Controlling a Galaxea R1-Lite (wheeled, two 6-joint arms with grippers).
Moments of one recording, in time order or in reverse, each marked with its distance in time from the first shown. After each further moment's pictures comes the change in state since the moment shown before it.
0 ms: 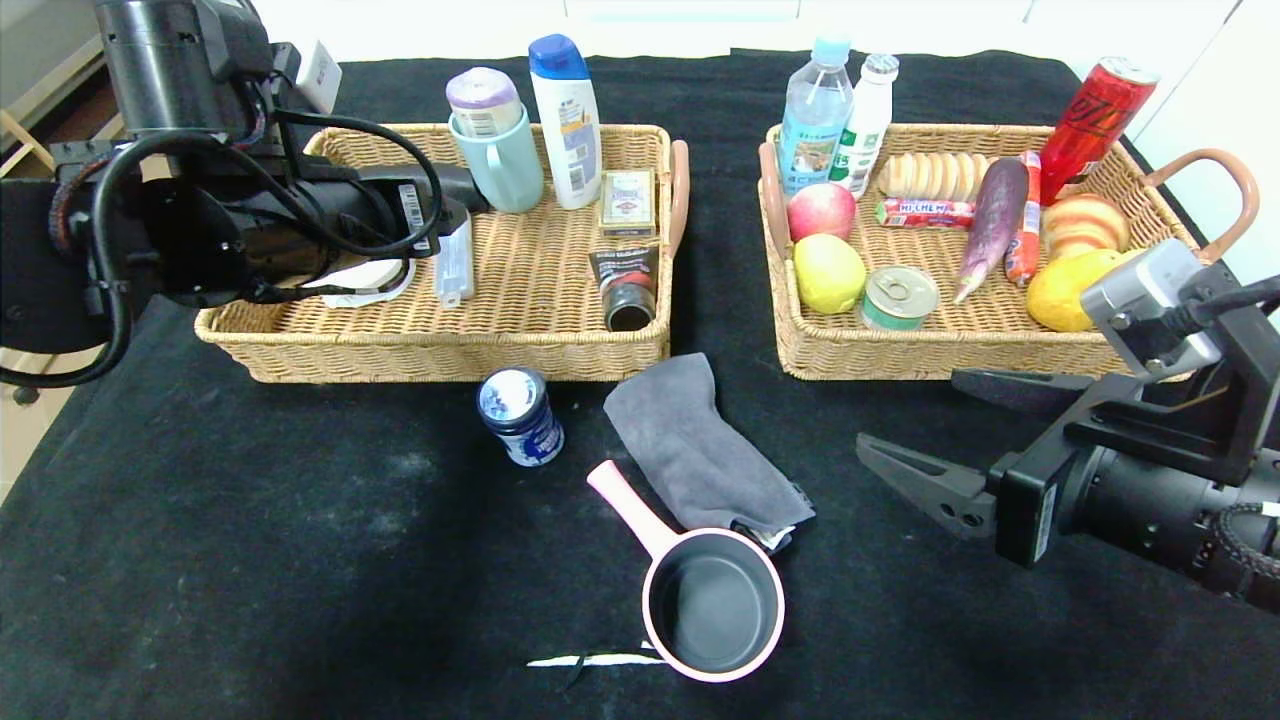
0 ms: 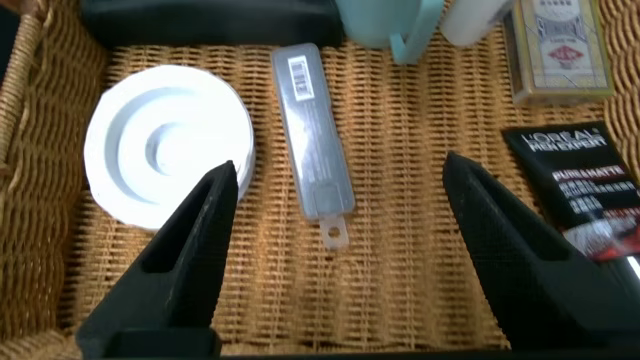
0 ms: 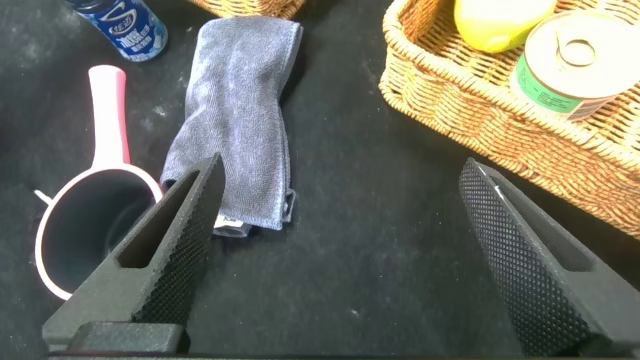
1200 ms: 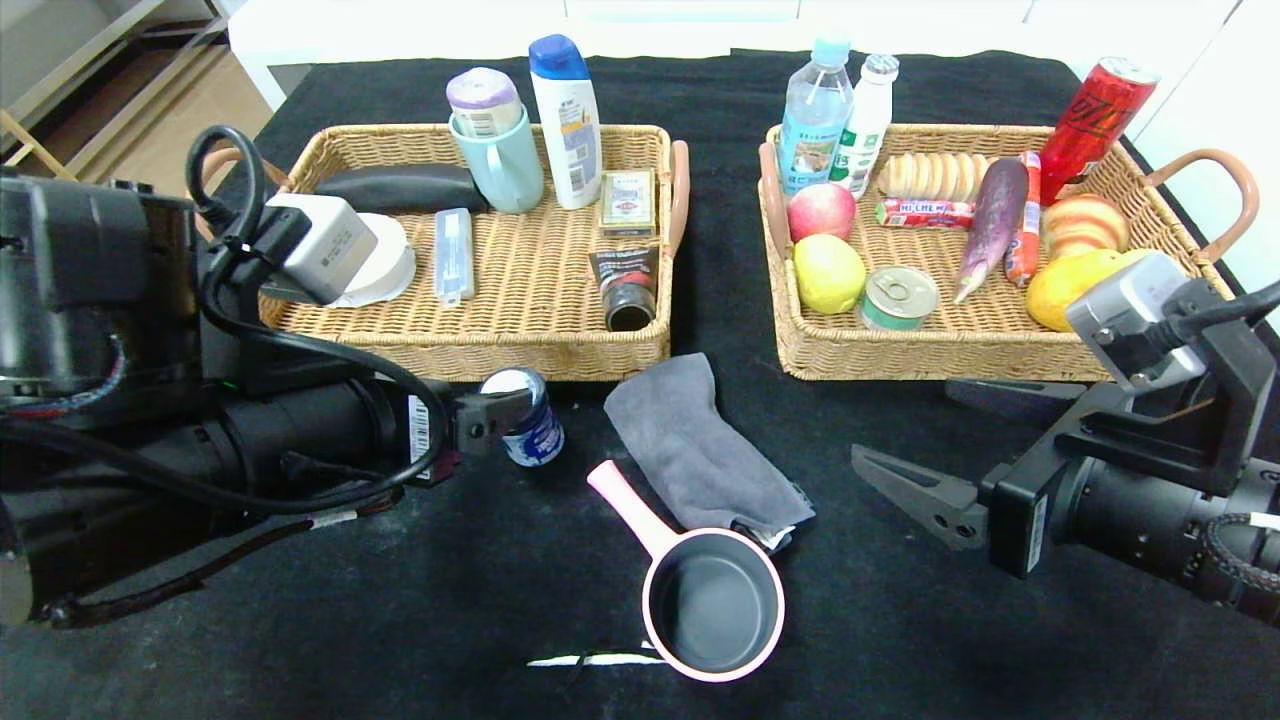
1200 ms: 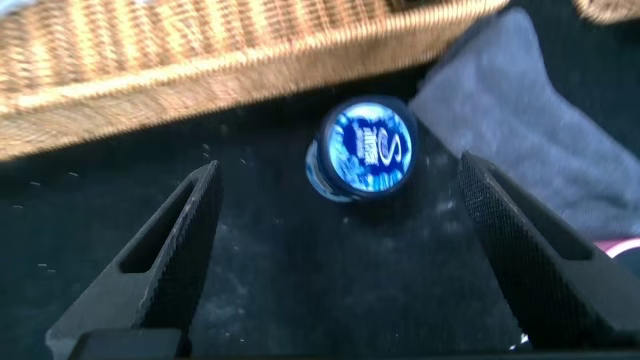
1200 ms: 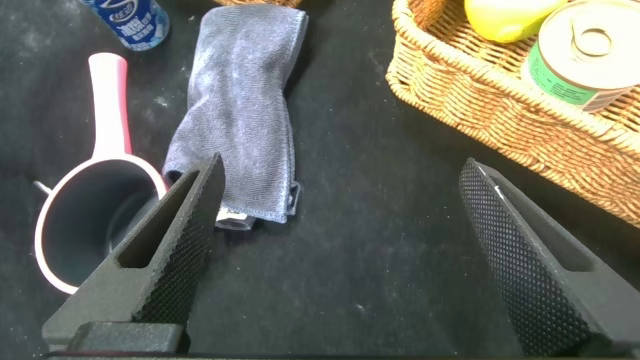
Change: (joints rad) left arm -0.297 -0.320 0.494 0.027 -0.011 -0.004; right arm 0.011 0.007 0.010 0.000 -0.006 -0.002
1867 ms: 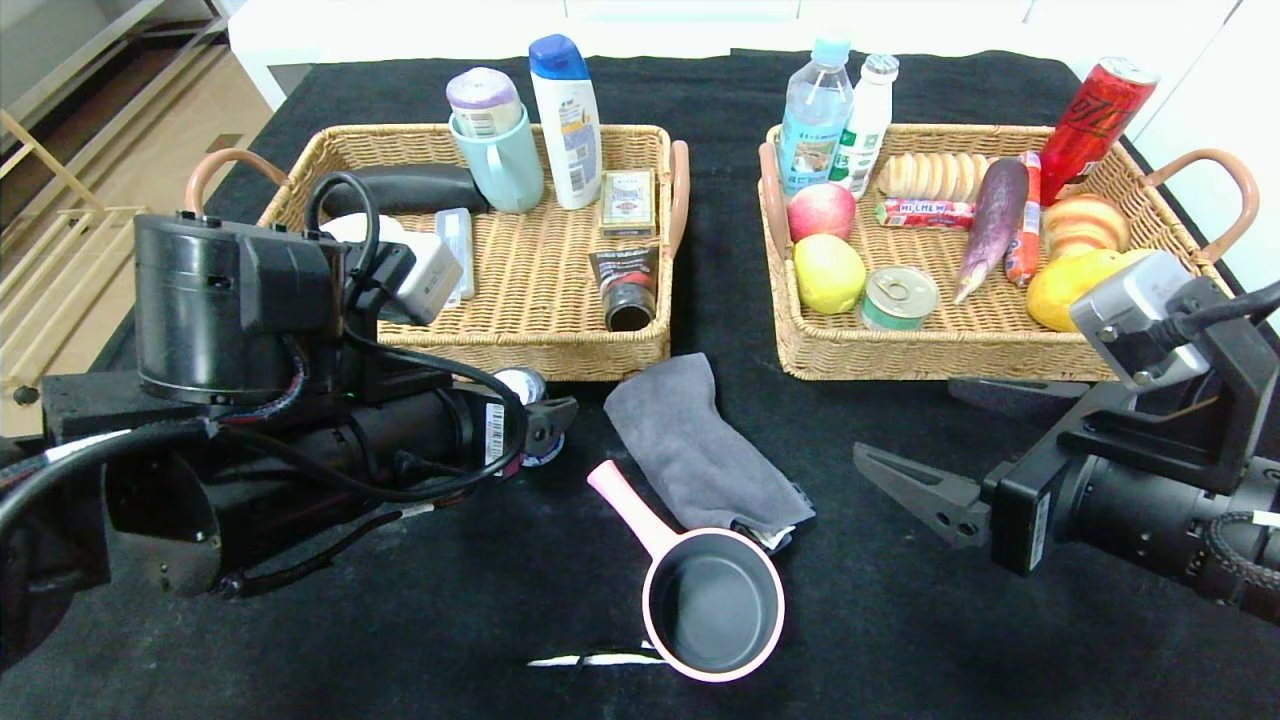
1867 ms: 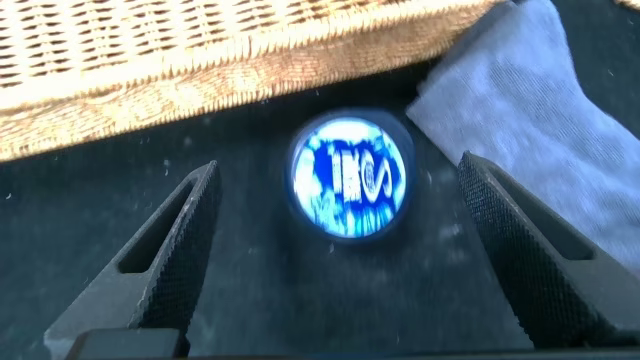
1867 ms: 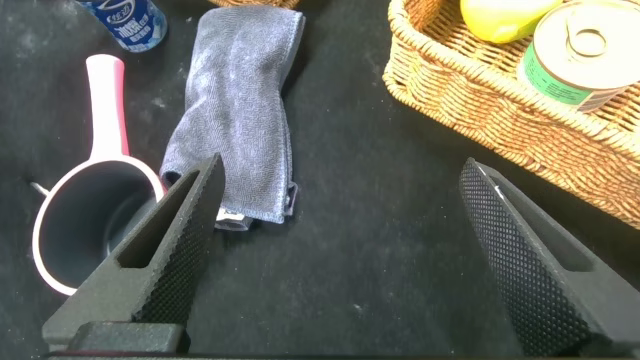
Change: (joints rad) left arm -0.019 0.128 -0.006 -0.108 0.036 -0.003; right arm -0.005 -0.002 0.000 0.000 0.000 0.000
